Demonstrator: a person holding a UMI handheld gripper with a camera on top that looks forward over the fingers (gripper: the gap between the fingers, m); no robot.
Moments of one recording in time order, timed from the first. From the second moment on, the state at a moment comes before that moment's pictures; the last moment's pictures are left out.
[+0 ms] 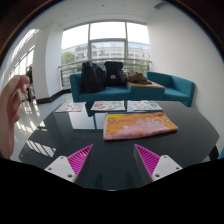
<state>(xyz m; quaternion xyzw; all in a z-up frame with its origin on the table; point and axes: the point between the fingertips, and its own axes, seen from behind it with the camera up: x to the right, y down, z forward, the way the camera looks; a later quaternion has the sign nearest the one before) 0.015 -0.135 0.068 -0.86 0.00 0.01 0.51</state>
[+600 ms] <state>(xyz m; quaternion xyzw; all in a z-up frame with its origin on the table) -0.010 0.072 -0.011 -0.90 -0.05 -0.01 0.44</state>
